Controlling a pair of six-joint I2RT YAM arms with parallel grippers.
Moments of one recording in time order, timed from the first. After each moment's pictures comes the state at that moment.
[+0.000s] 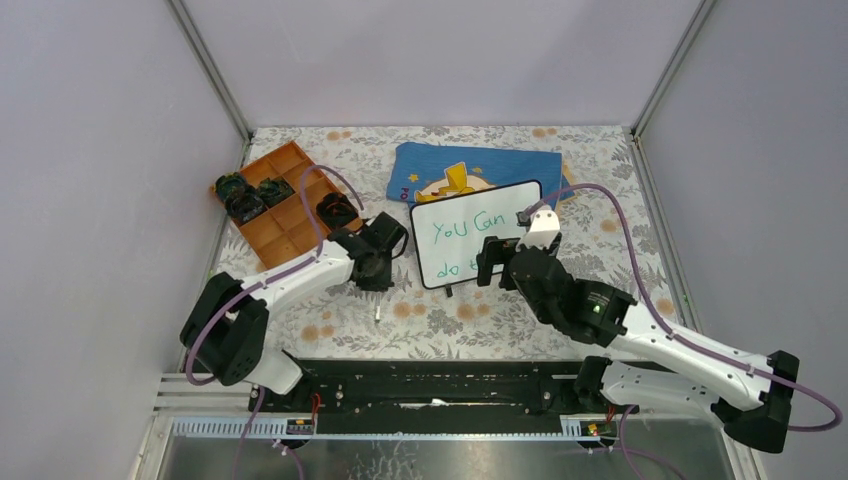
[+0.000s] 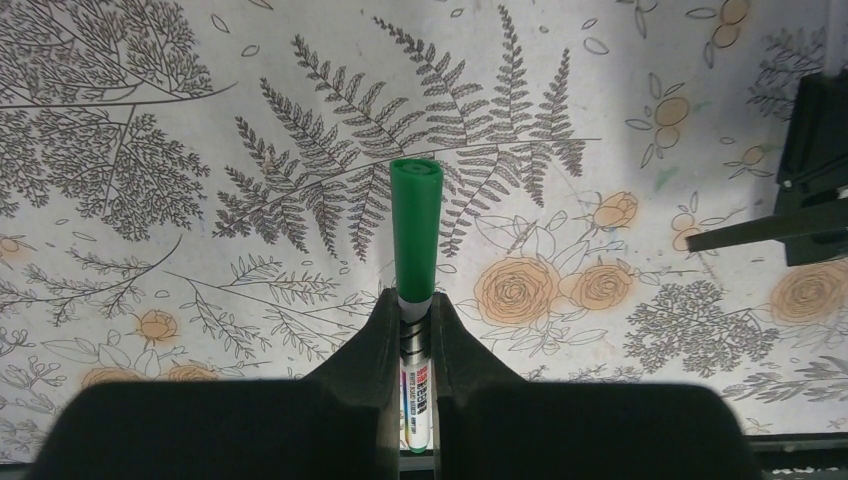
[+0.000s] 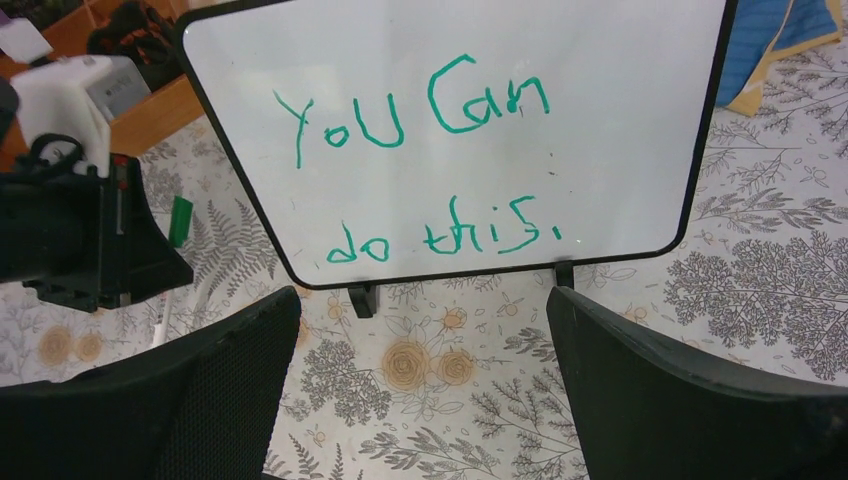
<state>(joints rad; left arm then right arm) -0.65 1.47 0.95 -0.72 -0.17 -0.62 1.04 0.91 0.85 -0.50 0.68 0.58</state>
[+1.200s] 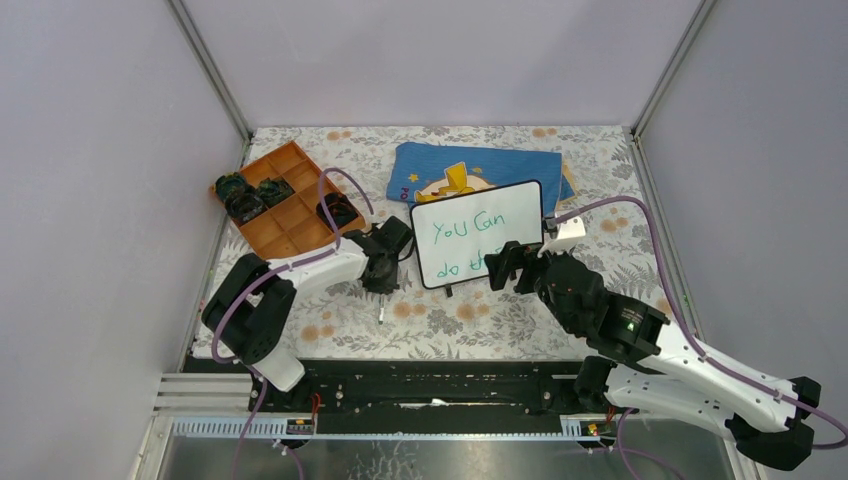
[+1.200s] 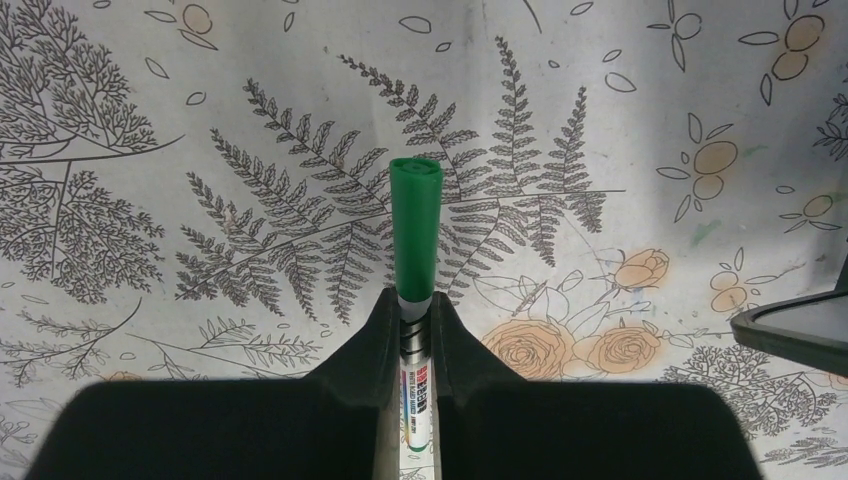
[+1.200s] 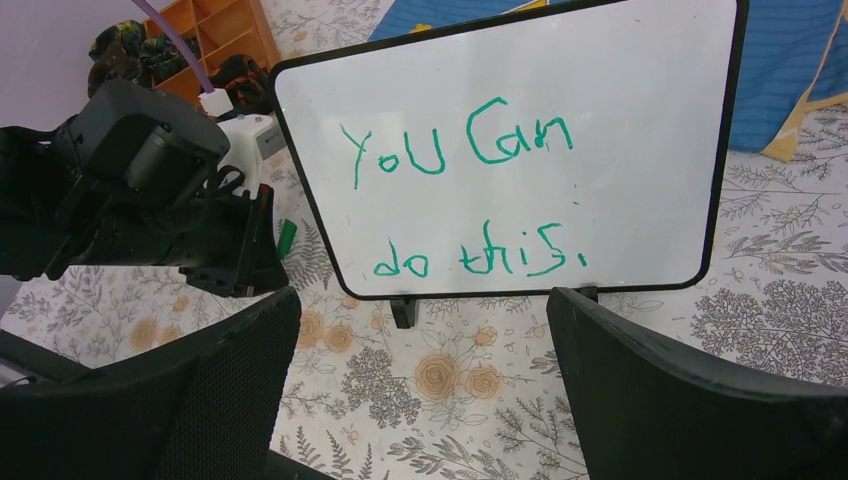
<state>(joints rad) -0.65 1.61 0.93 -0.61 -0.16 -0.59 1.04 0.71 0.79 -0.43 0.62 0.51</state>
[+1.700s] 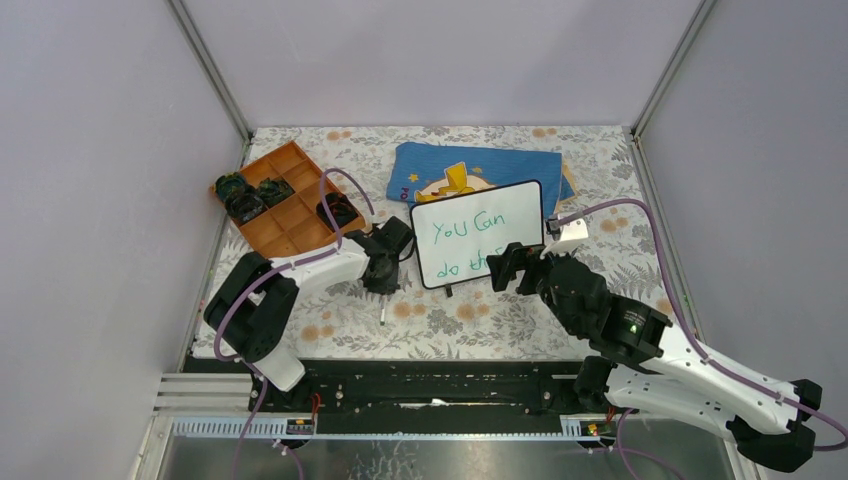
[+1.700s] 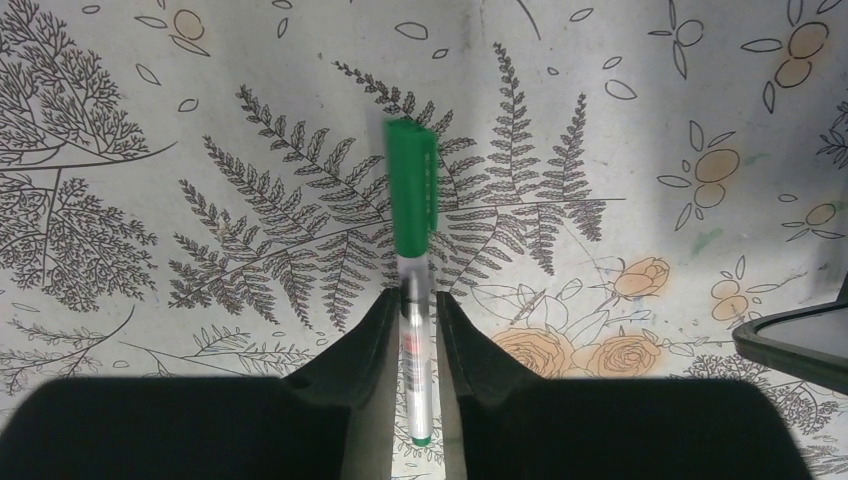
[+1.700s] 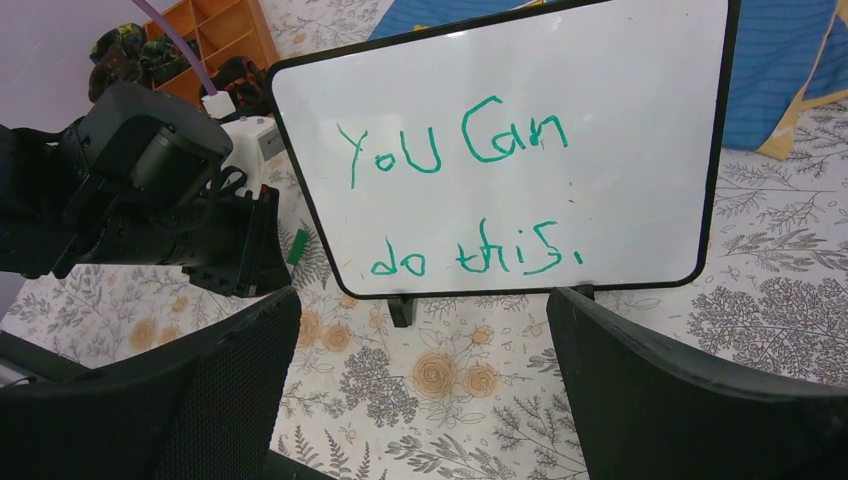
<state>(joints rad) -0.65 1.63 0.93 -0.59 -0.16 -0.59 1.04 0.69 0.77 -0.44 0.62 0.51</state>
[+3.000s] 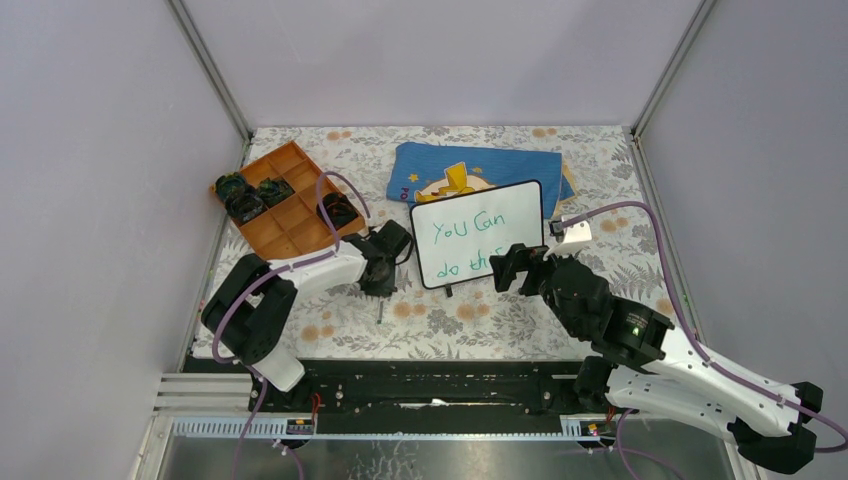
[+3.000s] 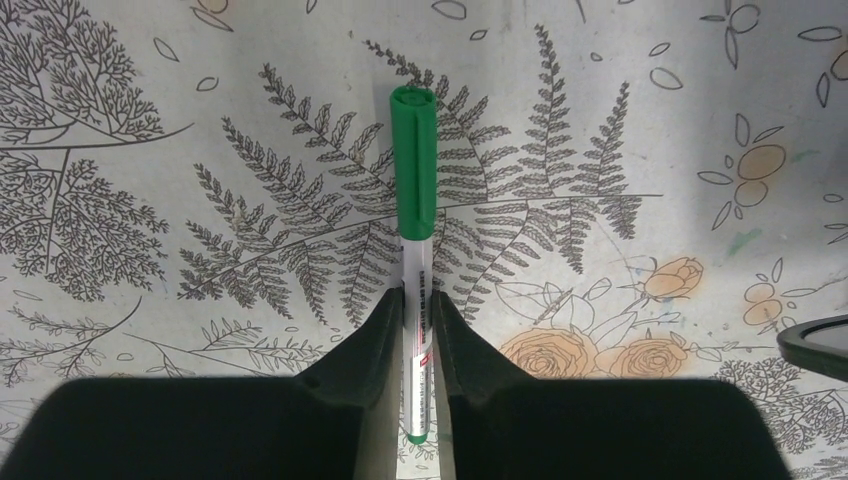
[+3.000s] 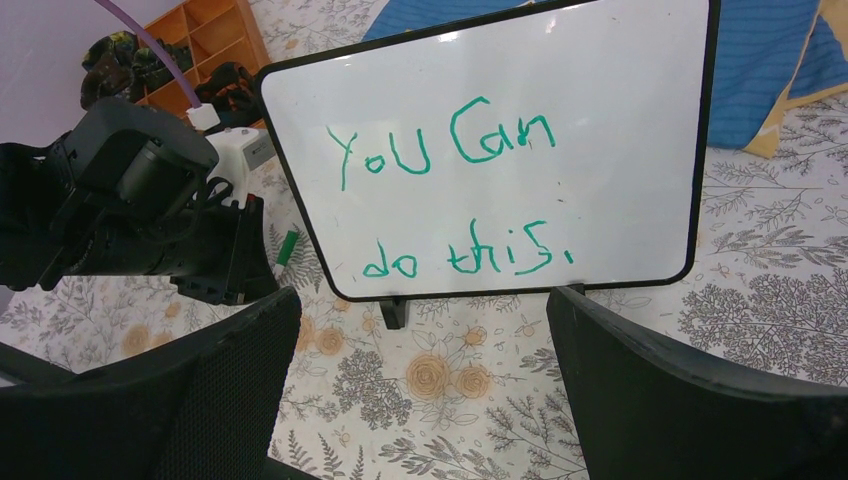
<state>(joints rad) -0.65 1.61 0.89 -0.58 -0.17 -0.61 1.04 0.66 0.76 -0.44 0.64 0.51</state>
